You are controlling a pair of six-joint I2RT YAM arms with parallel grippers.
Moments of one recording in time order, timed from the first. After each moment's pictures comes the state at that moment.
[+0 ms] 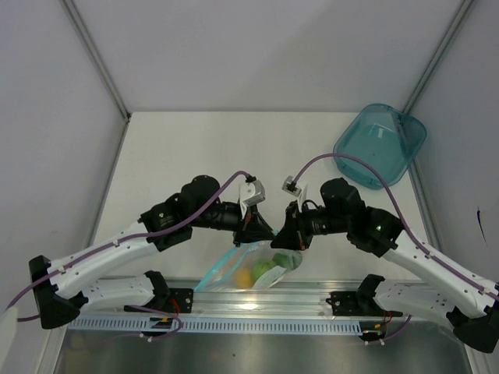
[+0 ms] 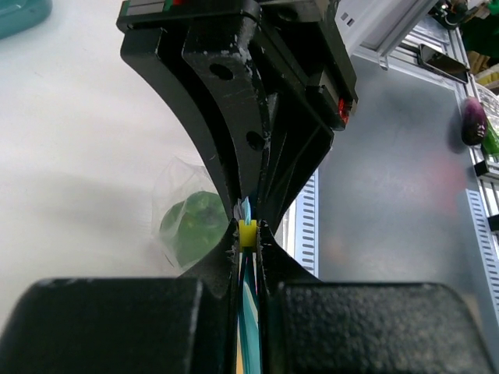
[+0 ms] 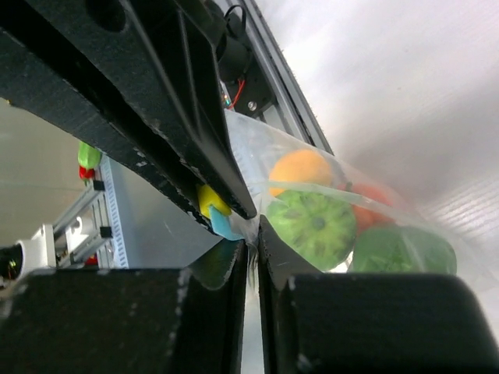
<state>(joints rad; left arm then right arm) -0.99 1.02 0.99 -0.26 0.55 -0.15 0.89 0.93 0.97 -0.52 -0.56 0.43</state>
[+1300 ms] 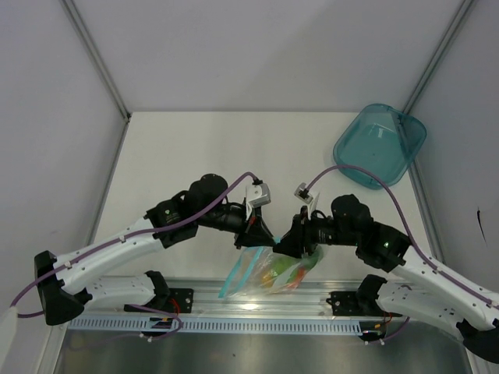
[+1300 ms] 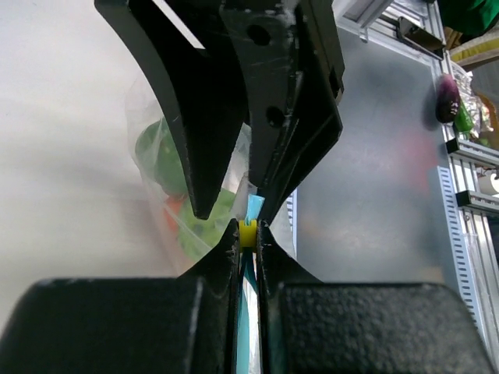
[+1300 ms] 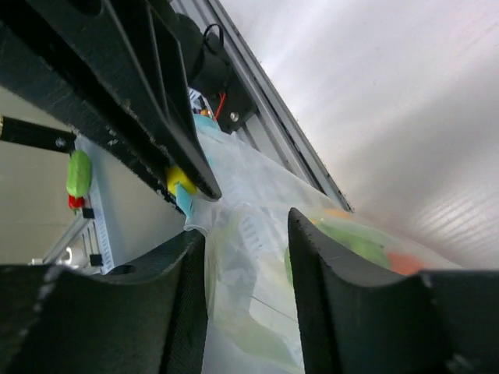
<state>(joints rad) -0.99 1.08 1.01 -0.34 0.63 -0.16 0.92 0.78 0.79 -0.38 -0.42 0.54</state>
